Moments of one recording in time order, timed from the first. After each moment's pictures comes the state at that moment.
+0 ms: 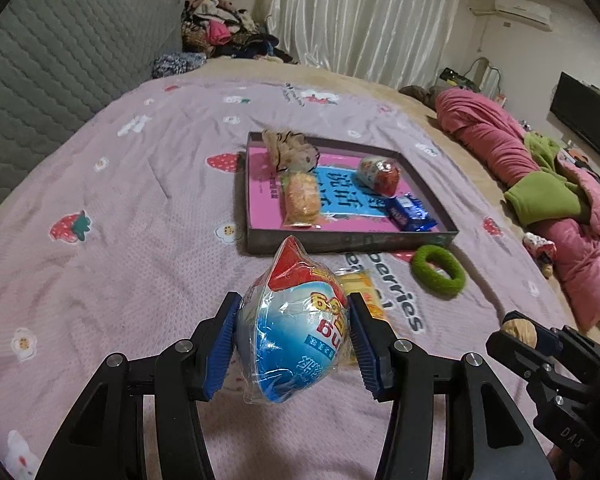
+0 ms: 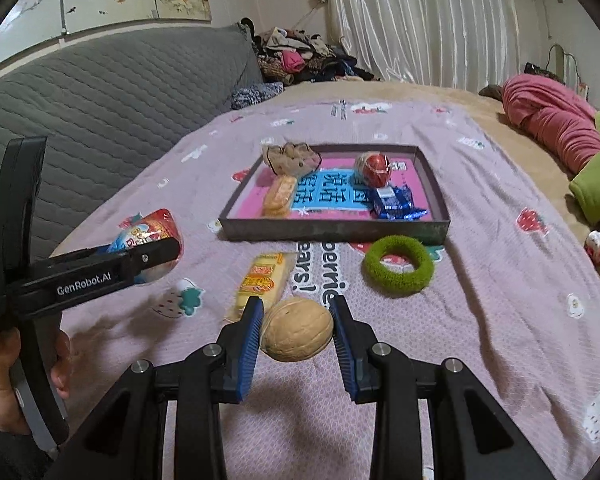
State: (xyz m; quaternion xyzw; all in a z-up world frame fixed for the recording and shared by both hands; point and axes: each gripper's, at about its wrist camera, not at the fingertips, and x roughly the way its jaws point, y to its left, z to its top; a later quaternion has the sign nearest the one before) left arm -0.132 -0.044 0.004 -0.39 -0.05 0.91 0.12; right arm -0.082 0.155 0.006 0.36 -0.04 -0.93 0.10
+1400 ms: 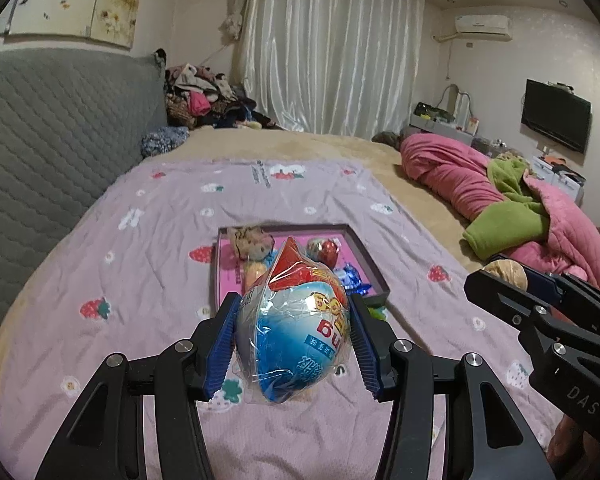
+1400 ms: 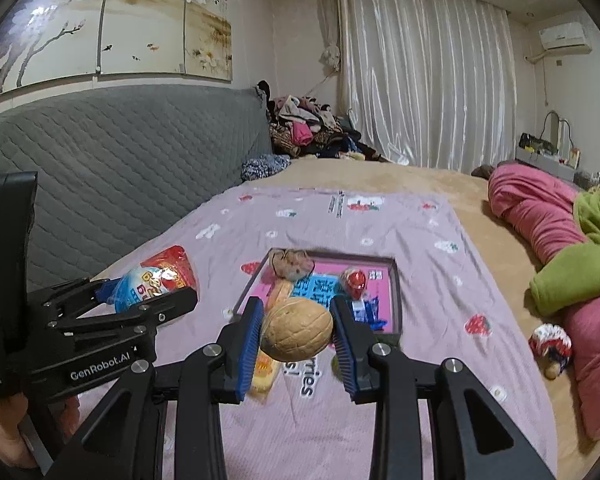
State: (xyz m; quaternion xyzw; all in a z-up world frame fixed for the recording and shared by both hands) left arm -0.063 0.008 0.137 -0.29 -0.02 0.95 0.13; right arm -0.042 0.170 0.143 0.25 0.00 -0.96 0.10
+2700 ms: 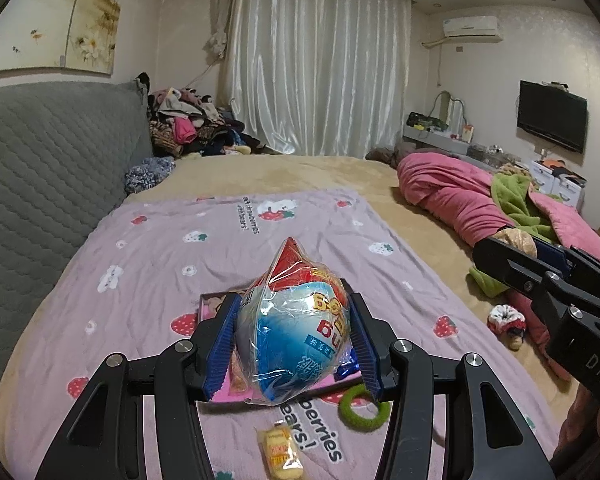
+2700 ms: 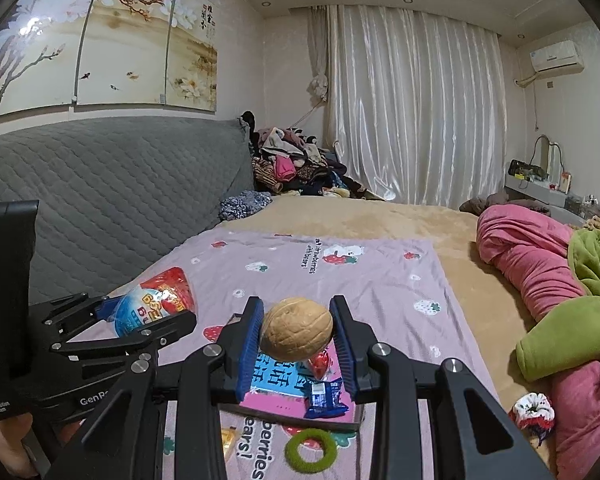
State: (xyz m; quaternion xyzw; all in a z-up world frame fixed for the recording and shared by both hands) left arm -0.174 0.051 0.183 -0.26 0.00 0.95 0.14; right arm -0.138 0.213 0.194 0.20 0.01 -0.98 0.08
